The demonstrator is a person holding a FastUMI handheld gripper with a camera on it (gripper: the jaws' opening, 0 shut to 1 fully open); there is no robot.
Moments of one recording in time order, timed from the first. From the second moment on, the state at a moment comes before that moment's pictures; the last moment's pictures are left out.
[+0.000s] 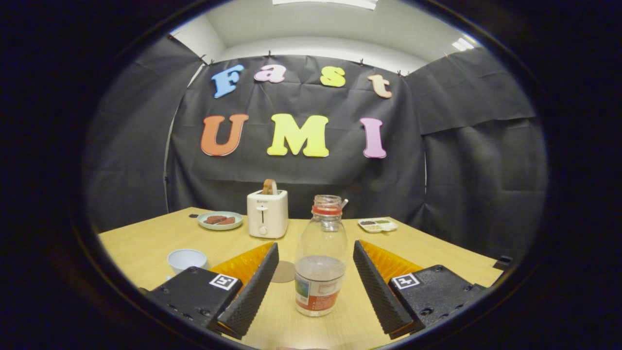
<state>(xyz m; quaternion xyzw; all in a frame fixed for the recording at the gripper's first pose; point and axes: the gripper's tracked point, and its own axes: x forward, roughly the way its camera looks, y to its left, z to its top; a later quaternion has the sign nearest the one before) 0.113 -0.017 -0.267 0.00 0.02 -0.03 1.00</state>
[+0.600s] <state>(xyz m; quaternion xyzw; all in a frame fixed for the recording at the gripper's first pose) 0.153 -0.027 -0.312 0.03 0.08 -0.01 1.00</state>
